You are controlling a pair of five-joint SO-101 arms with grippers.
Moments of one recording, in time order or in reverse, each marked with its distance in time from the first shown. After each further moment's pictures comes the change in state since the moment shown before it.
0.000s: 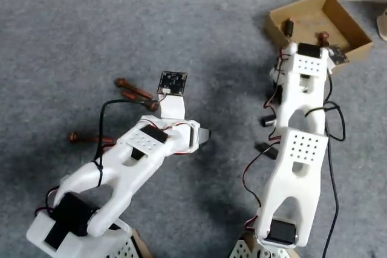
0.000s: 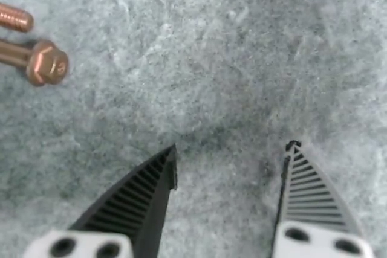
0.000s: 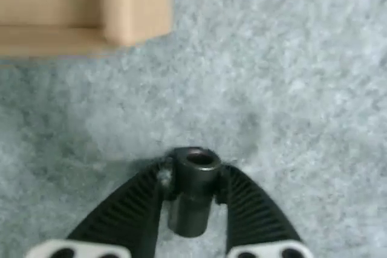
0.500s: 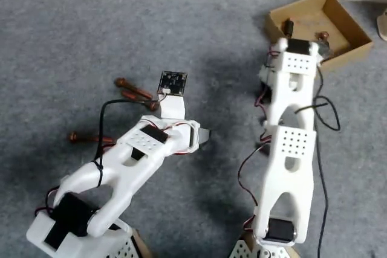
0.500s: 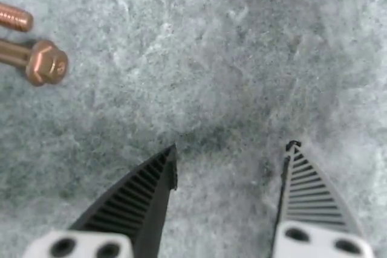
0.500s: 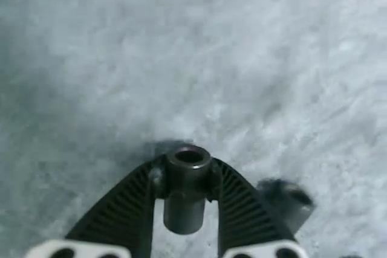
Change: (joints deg) left arm -0.1 0.0 0.0 0.0 0.1; right arm -5.4 2.2 -15.6 14.9 7.1
